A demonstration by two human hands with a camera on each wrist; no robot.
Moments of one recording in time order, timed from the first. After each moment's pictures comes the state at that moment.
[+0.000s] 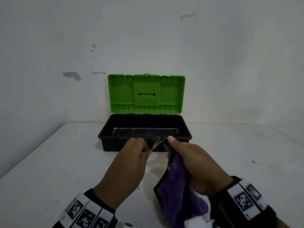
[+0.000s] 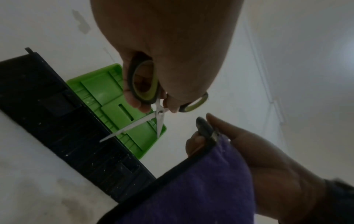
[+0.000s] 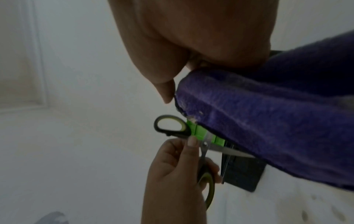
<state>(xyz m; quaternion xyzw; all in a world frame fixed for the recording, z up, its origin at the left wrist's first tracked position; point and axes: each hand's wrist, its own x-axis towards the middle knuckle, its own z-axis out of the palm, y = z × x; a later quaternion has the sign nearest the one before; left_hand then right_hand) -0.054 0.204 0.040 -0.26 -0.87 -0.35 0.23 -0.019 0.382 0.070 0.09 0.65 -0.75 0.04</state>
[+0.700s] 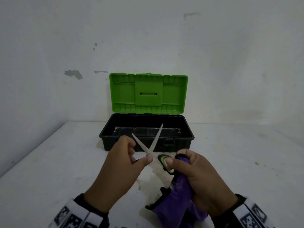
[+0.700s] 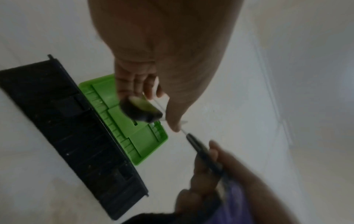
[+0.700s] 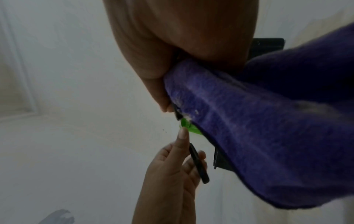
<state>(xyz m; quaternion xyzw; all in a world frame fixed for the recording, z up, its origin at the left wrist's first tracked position) -0.046 0.188 0.048 -0.13 -0.86 -0.46 0.15 -0.002 0.379 0.049 0.03 0.59 -0.81 0.02</state>
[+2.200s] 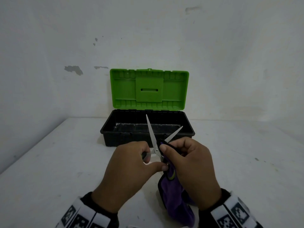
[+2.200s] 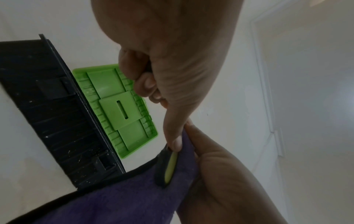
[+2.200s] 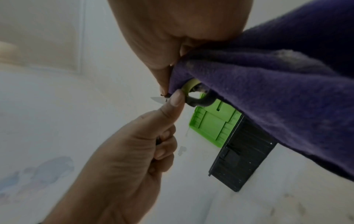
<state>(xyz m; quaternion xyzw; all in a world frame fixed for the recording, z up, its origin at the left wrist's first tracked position) -0.029 0.200 0.054 -0.20 -0.87 -0.40 0.18 -0.002 0.358 0.053 -0.04 0.76 -0.59 -0.26</state>
